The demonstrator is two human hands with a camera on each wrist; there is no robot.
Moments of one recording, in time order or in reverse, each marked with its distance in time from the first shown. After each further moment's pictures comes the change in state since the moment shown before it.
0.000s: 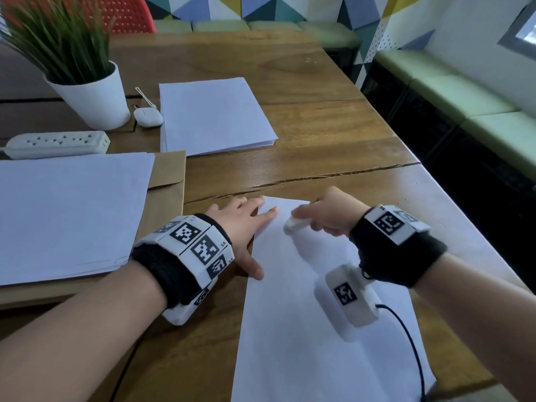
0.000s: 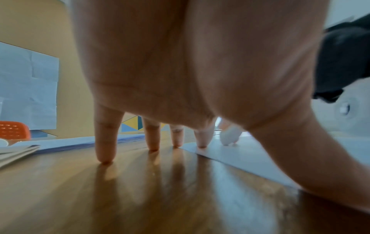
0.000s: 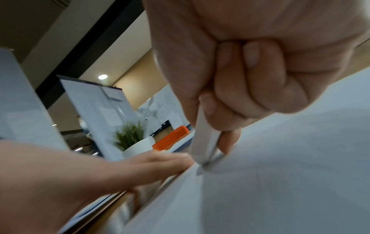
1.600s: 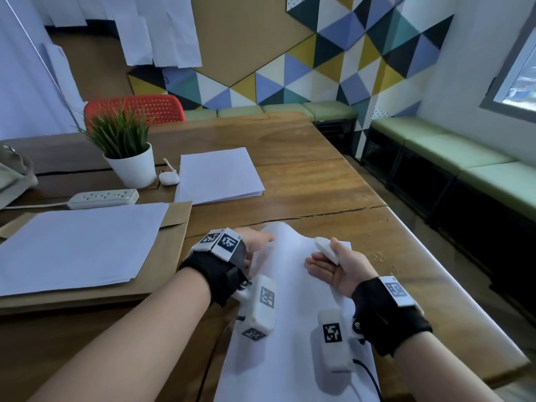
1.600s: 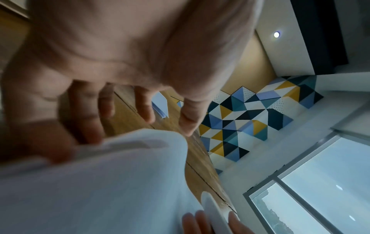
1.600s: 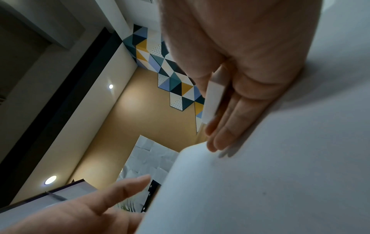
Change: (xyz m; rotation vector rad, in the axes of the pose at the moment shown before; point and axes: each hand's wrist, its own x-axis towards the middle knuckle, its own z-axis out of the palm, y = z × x) left_hand -0.013 0.075 -0.034 -1.260 0.178 -0.513; right_hand -0.018 0.090 -0.006 1.332 0.045 0.028
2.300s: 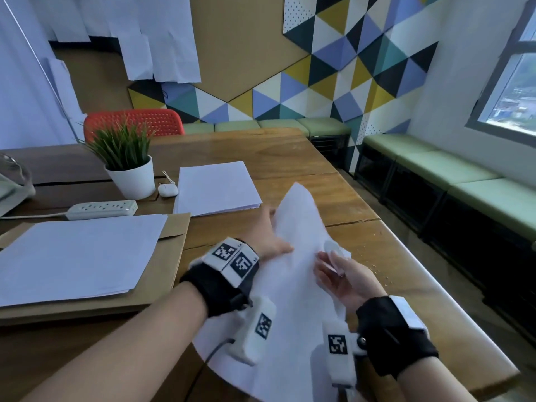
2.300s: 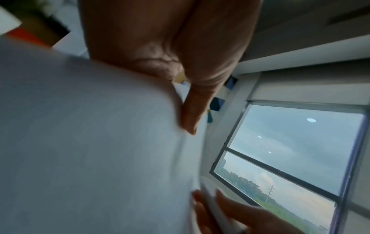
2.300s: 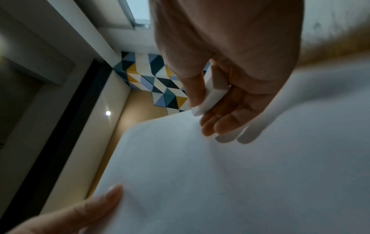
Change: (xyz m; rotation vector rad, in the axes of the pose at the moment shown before) left_hand -0.023 0.015 0.003 0.136 0.146 0.566; right_hand -0.006 -0.003 -0.015 0.093 -0.079 -0.050
